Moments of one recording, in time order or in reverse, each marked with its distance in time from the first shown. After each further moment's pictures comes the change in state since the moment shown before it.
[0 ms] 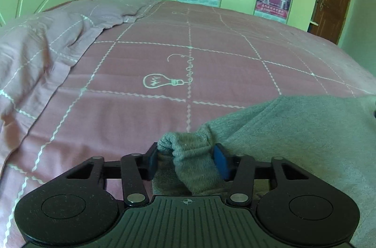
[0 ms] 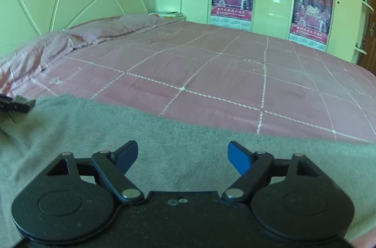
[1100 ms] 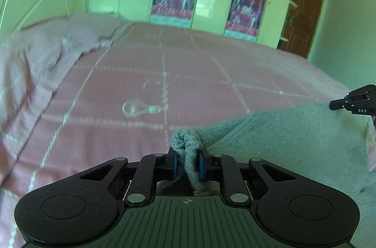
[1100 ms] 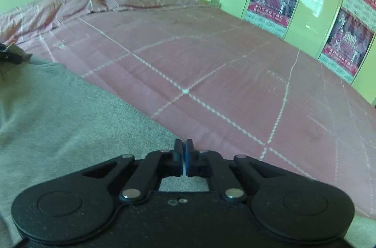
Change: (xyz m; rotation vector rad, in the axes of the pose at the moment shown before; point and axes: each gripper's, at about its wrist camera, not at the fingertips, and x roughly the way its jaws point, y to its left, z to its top) left arm -0.027 0.011 0.006 0.039 -0.136 -0.163; right arm 0.006 -0.008 0.044 -0.250 0.069 0.062
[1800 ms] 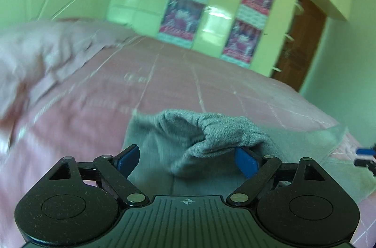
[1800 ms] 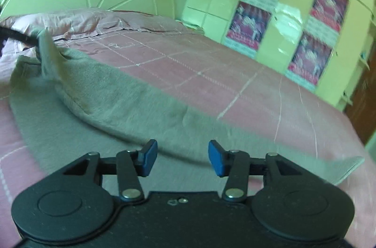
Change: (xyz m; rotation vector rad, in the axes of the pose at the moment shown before) left arm -0.187 -0.076 -0.122 -0.213 -0.081 0.040; right arm -0.230 0.125 -0.164 0.098 -0.125 -0.138
